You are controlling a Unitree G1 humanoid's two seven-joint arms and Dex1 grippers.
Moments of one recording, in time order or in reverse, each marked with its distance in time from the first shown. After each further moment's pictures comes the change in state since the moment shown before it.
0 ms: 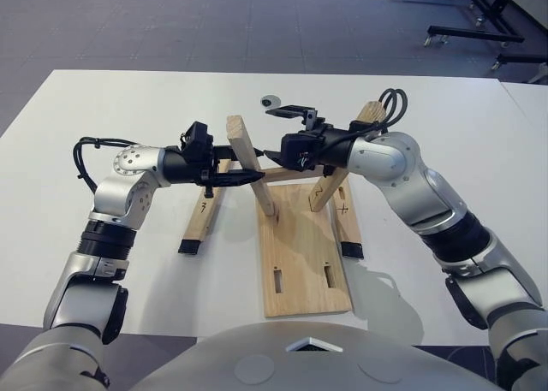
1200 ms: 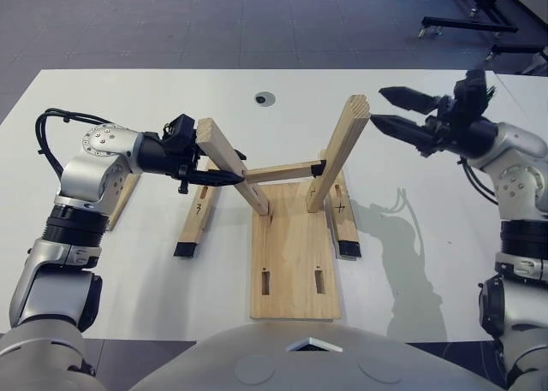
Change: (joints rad) left arm -0.090 0.156 -0.013 -0.008 0.049 0.052 -0.153; right arm 0.178 -0.068 -0.677 0.330 0.918 0.361 0.438
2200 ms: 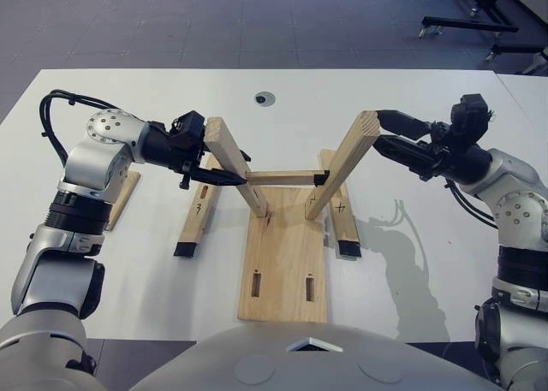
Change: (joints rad) left arm -0.079 -0.002 -0.030 0.018 0.058 0.009 -0.049; right arm 0.109 0.025 -0.078 -0.173 0.147 0.137 -0.049
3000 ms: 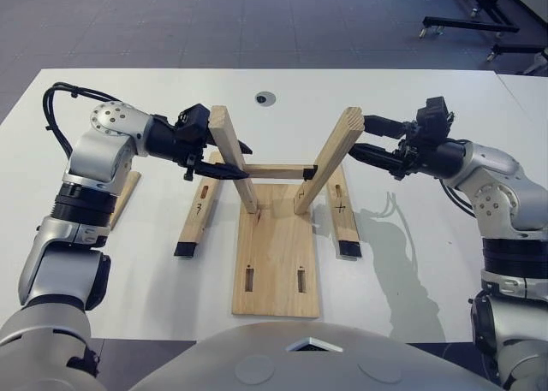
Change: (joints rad) left arm -0.054 -0.050 -0.013 0.056 0.074 0.035 0.025; right arm -0.055 0.006 0.134 0.034 -0.187 -0.096 0.006
